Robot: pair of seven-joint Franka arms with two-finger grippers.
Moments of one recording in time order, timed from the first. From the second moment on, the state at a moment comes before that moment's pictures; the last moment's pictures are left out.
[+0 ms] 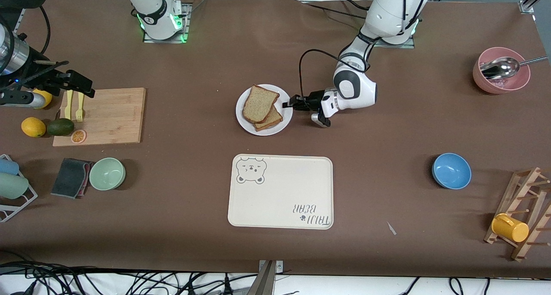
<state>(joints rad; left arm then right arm) -0.50 0.61 -0.13 -2.15 -1.87 2.29 1.05 0.02 -0.01 0.01 -1.70 0.02 1.65 0.08</state>
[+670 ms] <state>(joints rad) -0.48 0.62 -0.12 -2.11 -1.87 2.29 0.97 0.02 -0.01 0.01 -1.70 0.02 1.65 0.08</state>
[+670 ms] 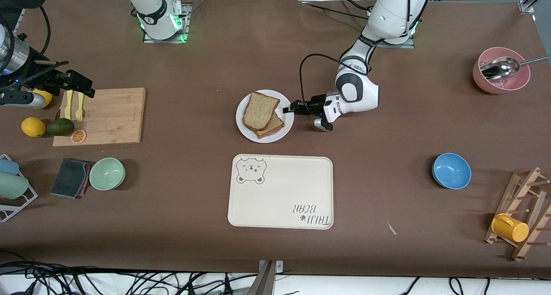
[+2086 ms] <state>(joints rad) -0.44 0.81 0.03 -1.68 -1.87 2.29 0.71 0.02 -0.01 0.01 -1.70 0.02 1.65 0.08</state>
